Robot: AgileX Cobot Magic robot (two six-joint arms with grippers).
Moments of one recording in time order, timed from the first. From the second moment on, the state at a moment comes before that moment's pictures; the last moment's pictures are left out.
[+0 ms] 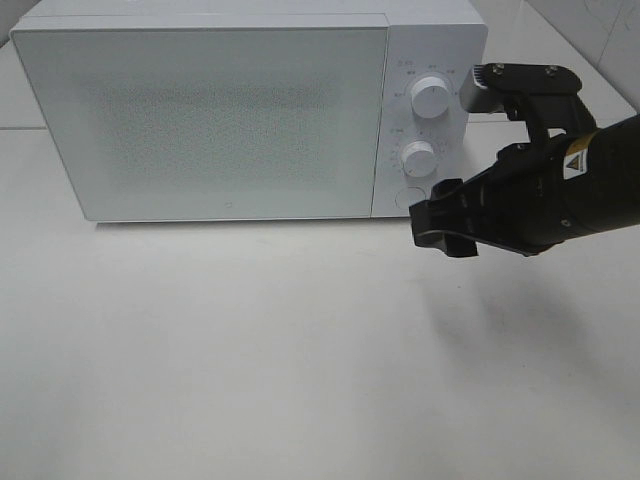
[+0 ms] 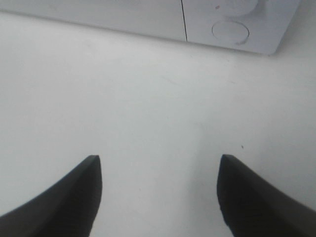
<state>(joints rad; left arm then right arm) 0.03 0.00 -0.52 -0.10 1.09 0.08 0.48 1.36 -0.67 0.05 0.19 0.18</state>
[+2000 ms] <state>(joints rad) 0.03 0.00 -0.52 -0.10 1.09 0.08 0.23 0.13 -0.50 -0.02 0.99 0.07</state>
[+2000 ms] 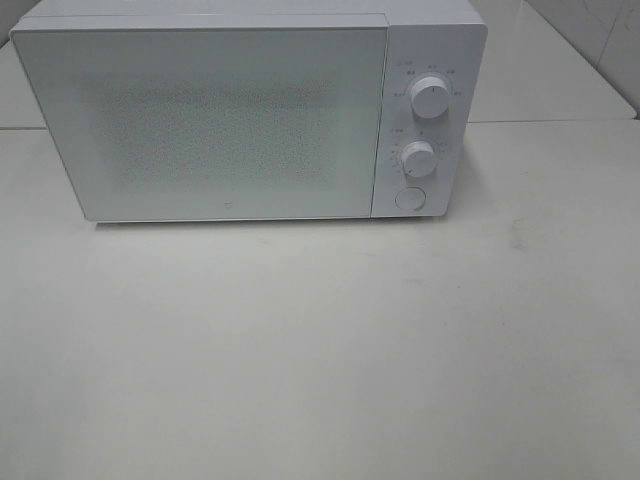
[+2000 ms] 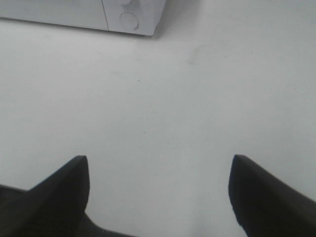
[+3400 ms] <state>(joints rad) 0.03 0.00 -0.52 -0.10 1.09 0.08 0.10 0.00 -0.51 -0.02 0.94 0.07</state>
